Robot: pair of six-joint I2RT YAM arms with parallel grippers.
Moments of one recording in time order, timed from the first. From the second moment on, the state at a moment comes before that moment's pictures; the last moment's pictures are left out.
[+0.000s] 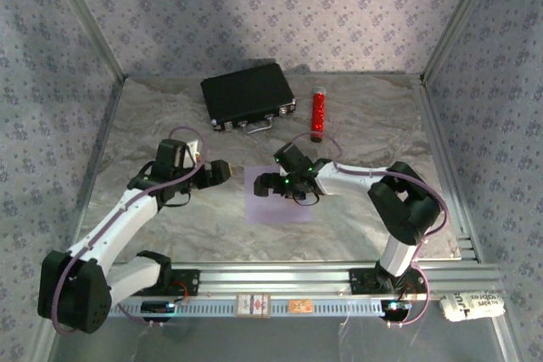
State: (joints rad) left arm -0.31 1.06 0.67 -0.43 0.30 -0.53; right arm 0.79 1.73 0.97 -0.25 -0.23 0.74
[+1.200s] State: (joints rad) left arm -0.68 1.47 1.04 -0.65 0.14 -0.54; right arm 0.52 0.98 0.54 -0.28 0.01 0.87
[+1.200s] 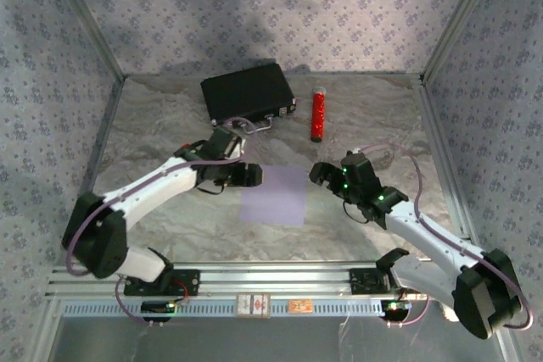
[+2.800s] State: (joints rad) left arm -0.89 2.03 1.49 -0.92 -0.05 -0.77; right arm 0.50 0.99 0.55 -0.47 -0.12 0.73
